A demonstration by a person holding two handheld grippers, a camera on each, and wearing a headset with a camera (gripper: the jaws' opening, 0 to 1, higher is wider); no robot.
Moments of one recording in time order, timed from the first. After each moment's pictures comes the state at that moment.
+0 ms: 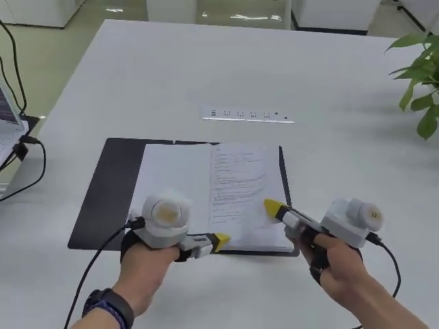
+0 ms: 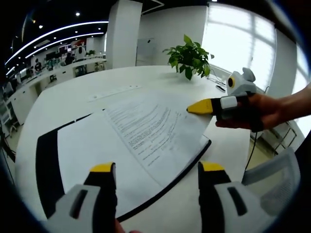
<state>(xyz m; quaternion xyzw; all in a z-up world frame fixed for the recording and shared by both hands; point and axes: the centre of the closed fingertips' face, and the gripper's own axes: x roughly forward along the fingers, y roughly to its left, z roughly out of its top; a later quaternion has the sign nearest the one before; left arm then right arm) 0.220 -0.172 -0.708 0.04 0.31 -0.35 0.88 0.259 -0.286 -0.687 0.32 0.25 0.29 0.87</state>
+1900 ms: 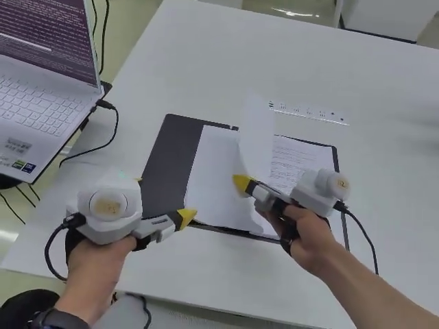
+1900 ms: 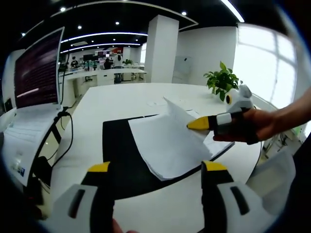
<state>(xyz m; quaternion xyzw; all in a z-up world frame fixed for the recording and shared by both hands) 0.185 0.028 -0.665 -0.02 0.26 -0.21 0.94 0.255 -0.081 -0.680 0.29 0.29 0.39 0.82</state>
